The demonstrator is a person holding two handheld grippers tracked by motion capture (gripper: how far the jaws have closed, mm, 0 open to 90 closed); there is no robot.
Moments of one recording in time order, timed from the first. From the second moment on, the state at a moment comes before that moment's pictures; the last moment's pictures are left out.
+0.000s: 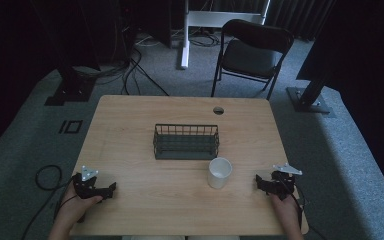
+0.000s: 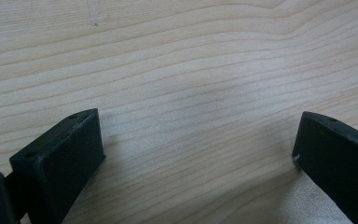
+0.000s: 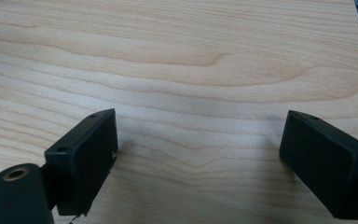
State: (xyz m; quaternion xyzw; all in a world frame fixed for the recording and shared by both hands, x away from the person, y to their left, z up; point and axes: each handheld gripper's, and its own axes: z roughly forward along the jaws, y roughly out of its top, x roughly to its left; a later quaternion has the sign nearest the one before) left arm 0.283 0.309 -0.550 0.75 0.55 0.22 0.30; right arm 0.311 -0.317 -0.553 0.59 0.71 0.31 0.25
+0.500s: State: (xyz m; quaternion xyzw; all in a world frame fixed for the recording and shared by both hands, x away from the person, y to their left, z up) left arm 0.276 0.297 -0.549 0.79 0.49 0.23 0.30; right arm 0.311 -0.317 -0.553 0.59 0.71 0.31 0.25
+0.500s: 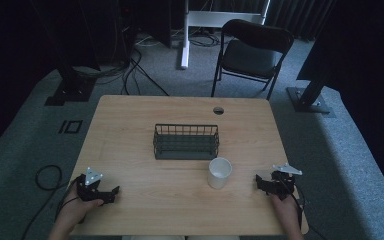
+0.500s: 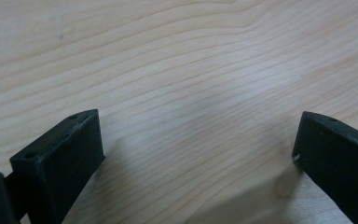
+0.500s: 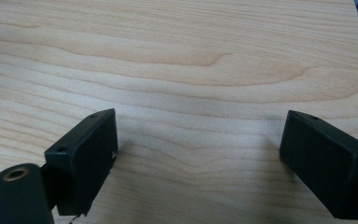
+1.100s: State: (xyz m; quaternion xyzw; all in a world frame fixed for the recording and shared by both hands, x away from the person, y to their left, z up) left arm 0.279 0.269 -0.543 0.81 0.44 0.22 0.30; right arm 0.311 -0.317 -0.553 0.59 0.71 0.31 0.25
